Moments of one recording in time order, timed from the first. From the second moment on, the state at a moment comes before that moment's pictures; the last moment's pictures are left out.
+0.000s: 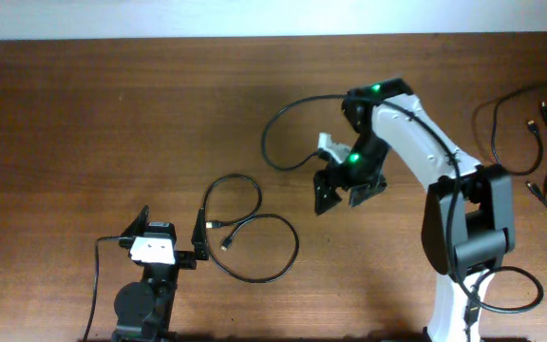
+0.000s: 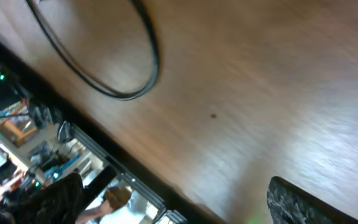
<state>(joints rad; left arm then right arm) -0.10 0.01 0.01 -0.08 -0.03 0.00 0.33 2.10 1.67 -1.51 -0.50 -0.27</state>
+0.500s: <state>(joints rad) -0.10 0.01 0.01 -0.08 -0.03 0.00 0.60 2.10 1.50 -1.17 -0.43 -0.11</state>
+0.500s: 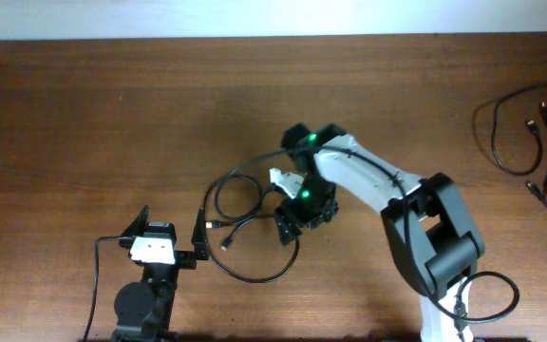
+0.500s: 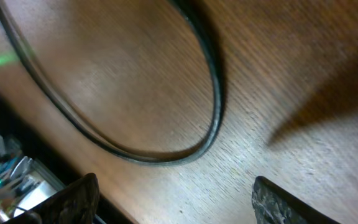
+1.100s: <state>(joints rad) -0.10 0.01 0.01 -0.08 -0.03 0.00 0.66 2.09 1.45 -1.05 -0.22 0.14</state>
